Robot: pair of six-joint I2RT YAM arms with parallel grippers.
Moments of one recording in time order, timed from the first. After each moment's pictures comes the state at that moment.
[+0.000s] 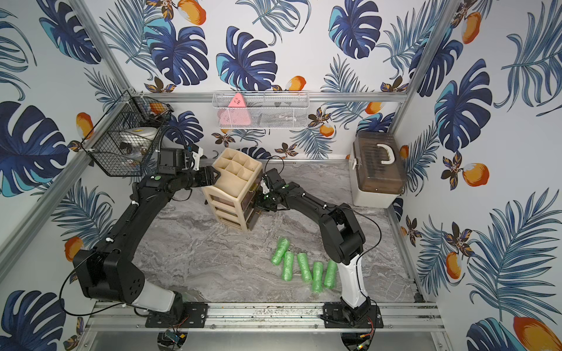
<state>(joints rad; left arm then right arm) -0.04 1.51 1.44 -0.62 0.30 -0.23 0.65 2.05 1.63 -0.49 -0.36 0.74</state>
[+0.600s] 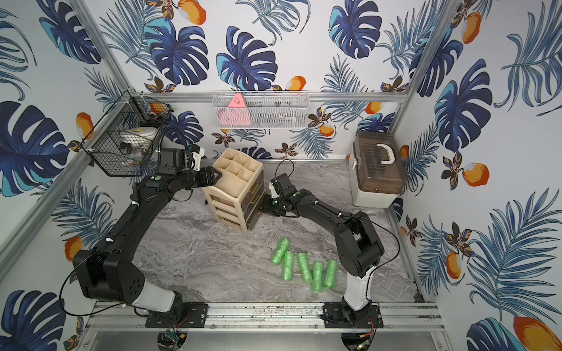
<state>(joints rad) -0.04 1.51 1.43 -0.61 0.34 -0.23 0.61 1.84 1.34 -0.38 -0.33 0.71</state>
